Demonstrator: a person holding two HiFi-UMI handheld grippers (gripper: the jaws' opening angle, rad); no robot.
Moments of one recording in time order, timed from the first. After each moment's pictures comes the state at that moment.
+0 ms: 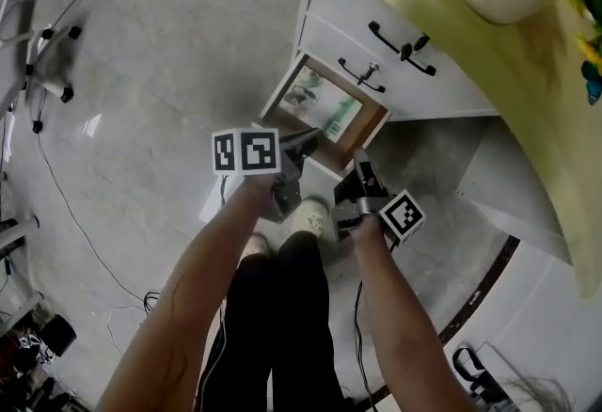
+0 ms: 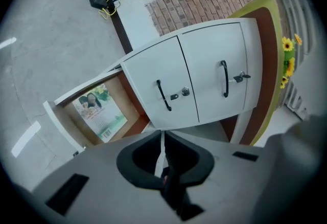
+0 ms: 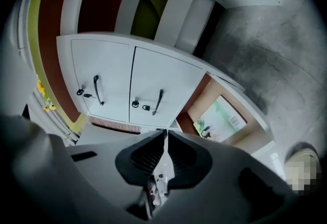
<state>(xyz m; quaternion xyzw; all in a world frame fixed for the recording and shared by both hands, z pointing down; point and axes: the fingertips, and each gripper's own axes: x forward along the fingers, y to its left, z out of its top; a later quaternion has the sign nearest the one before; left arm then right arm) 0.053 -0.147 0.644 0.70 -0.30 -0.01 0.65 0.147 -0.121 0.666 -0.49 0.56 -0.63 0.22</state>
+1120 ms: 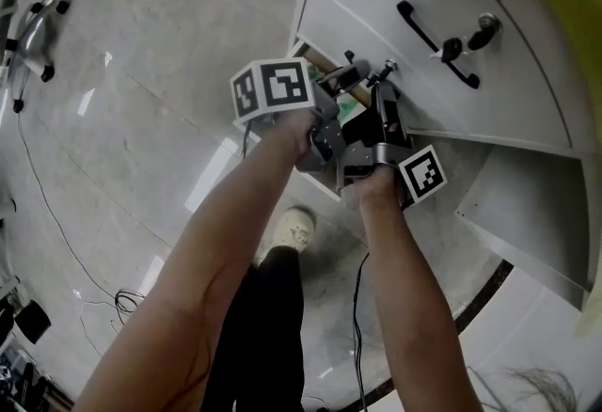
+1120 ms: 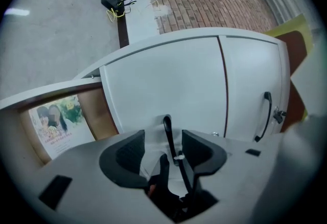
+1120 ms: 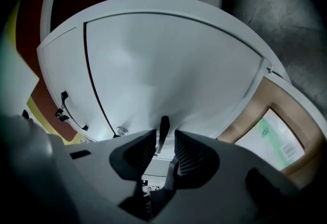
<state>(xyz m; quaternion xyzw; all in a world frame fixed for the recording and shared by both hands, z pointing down) 0.091 -0.282 0.683 0.67 -0.33 -0.15 0.65 0.154 -0.262 0.682 -0.46 0.60 -0.57 0.32</state>
